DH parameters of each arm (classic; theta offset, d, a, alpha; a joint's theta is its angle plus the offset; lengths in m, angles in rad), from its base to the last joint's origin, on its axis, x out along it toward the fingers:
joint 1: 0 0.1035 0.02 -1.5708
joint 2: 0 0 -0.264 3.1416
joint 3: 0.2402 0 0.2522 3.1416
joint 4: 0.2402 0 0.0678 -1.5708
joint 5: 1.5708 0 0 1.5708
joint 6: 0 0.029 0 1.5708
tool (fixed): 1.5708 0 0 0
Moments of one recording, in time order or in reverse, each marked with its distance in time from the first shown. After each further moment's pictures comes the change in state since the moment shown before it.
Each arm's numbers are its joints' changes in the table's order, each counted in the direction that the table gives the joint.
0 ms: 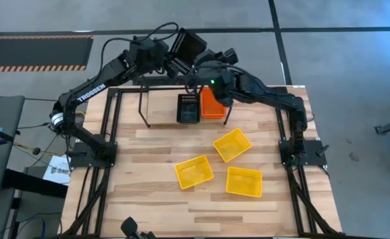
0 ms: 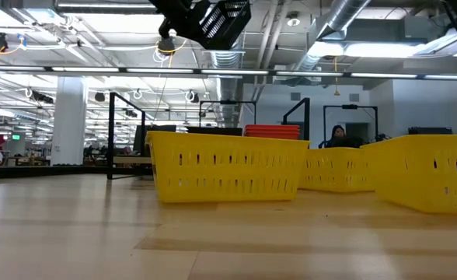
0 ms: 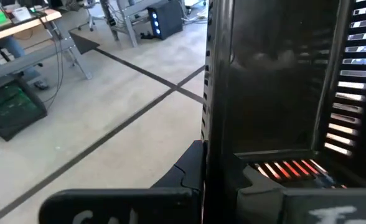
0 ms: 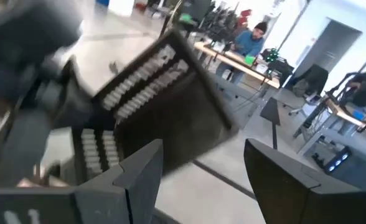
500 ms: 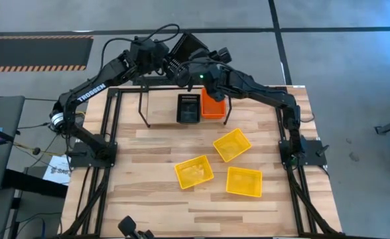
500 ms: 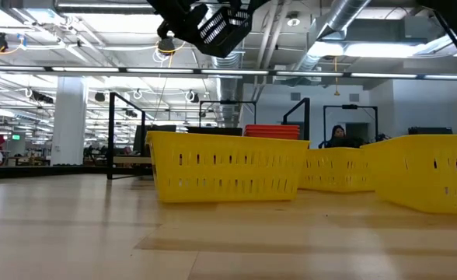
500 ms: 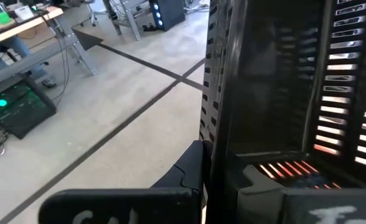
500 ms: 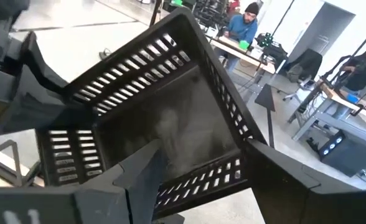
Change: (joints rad) left arm 0.008 0.000 -0.002 0.040 -0.015 0.049; right arm -0.077 0.059 -0.004 0.000 -0.029 0.053
